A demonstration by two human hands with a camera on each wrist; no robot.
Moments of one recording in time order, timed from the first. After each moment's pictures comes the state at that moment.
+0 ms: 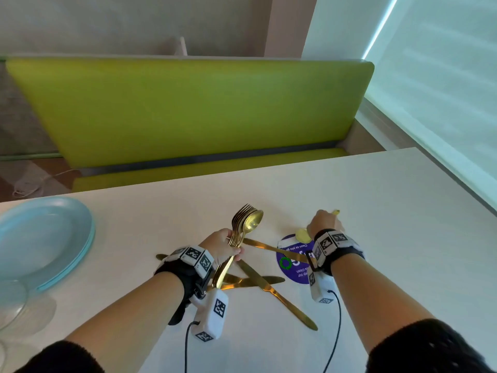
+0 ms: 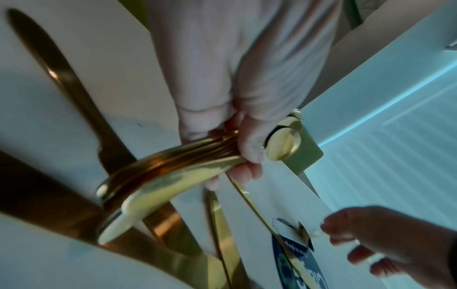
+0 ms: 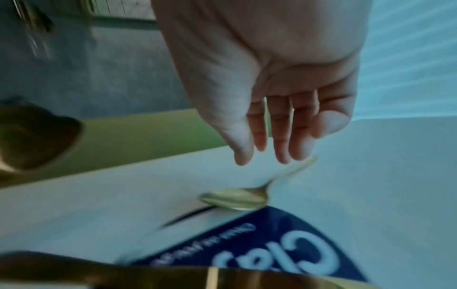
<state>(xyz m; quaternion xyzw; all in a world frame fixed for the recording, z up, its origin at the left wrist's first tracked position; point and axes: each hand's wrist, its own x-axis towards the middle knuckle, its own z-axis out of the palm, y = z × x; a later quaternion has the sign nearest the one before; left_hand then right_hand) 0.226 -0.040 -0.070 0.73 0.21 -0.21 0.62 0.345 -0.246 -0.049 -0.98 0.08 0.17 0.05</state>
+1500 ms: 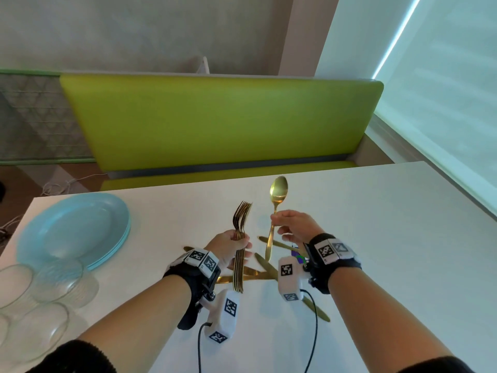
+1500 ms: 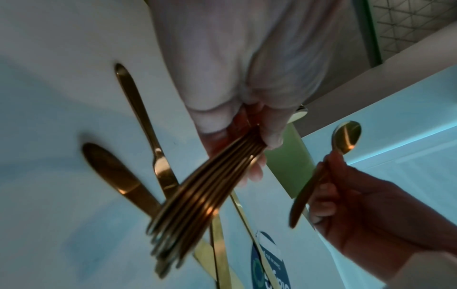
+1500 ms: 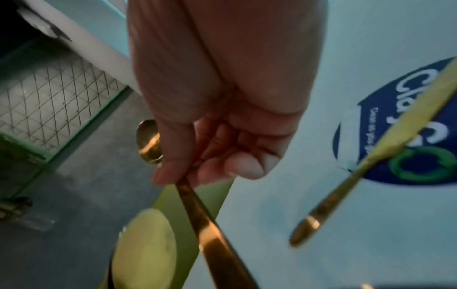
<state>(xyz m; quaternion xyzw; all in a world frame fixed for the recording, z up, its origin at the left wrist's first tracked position) 0.180 -0.031 -0.041 0.57 0.30 -0.13 0.75 0.278 -0.186 -0.014 -0.75 0.02 0.31 0.59</state>
